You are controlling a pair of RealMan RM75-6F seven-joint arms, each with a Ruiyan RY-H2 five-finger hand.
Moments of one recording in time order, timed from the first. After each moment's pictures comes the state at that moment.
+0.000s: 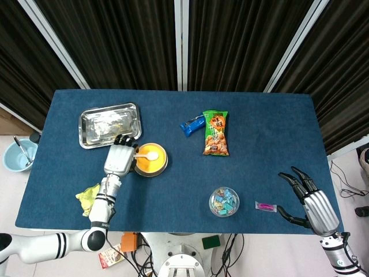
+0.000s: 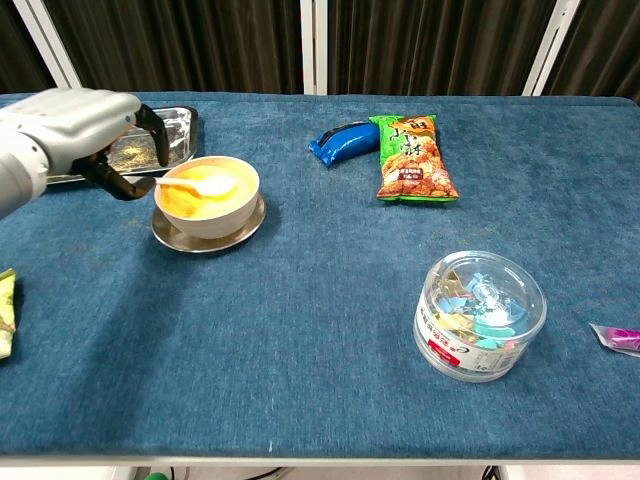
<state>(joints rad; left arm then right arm) -0.63 -1.66 -0.26 -1.62 0.91 1.19 0.83 0.14 -1.18 -0.07 -1.57 -1.85 1.65 0.31</state>
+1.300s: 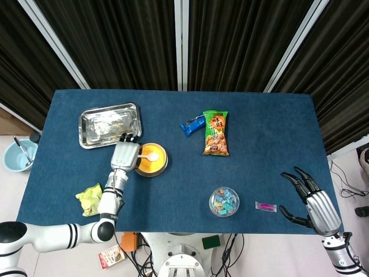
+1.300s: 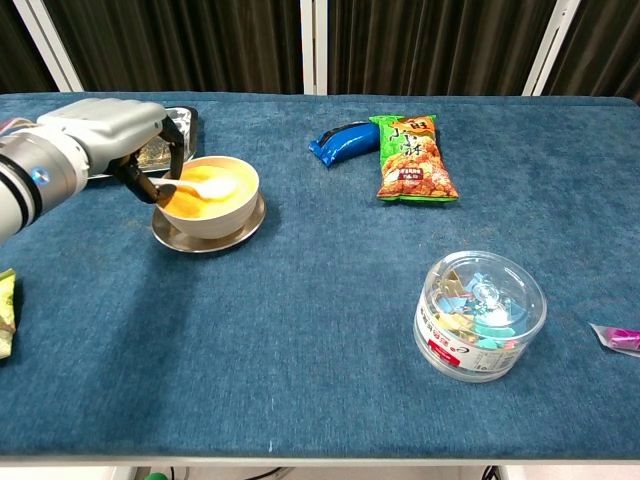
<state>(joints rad) -0.74 -1.70 -0.25 -1.54 0.76 1.19 0.83 0.13 -1.19 -0.06 -1.54 -1.83 1.66 0.34</state>
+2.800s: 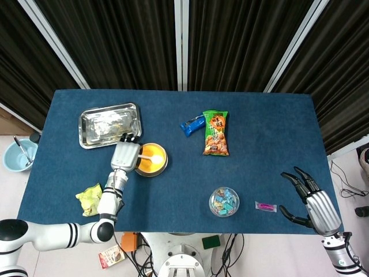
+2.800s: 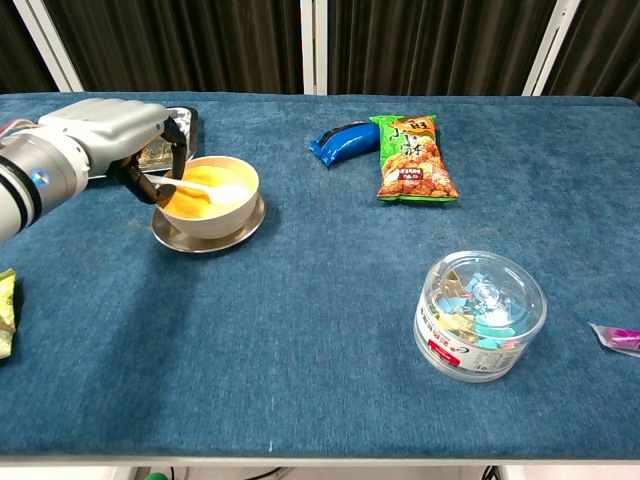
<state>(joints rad) -0.77 -1.69 -0.21 -1.54 0.76 1.20 0.80 0.13 -1.19 -0.06 -1.54 -1.83 1.65 0.33</state>
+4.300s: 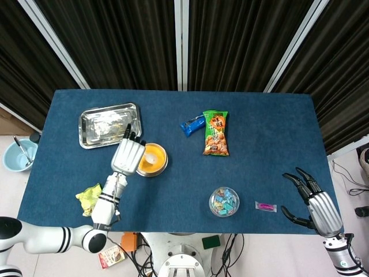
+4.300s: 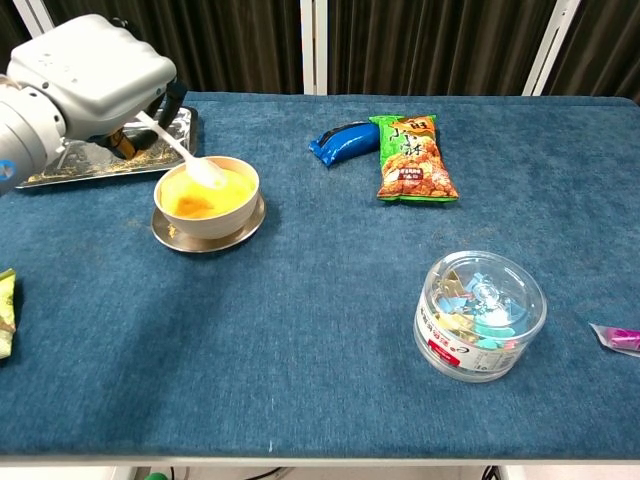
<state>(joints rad) -0.79 -1.62 -0.10 -1.64 1.02 1.39 1.17 0.12 -1.20 -0.07 -1.52 -1.83 1.67 0.36</state>
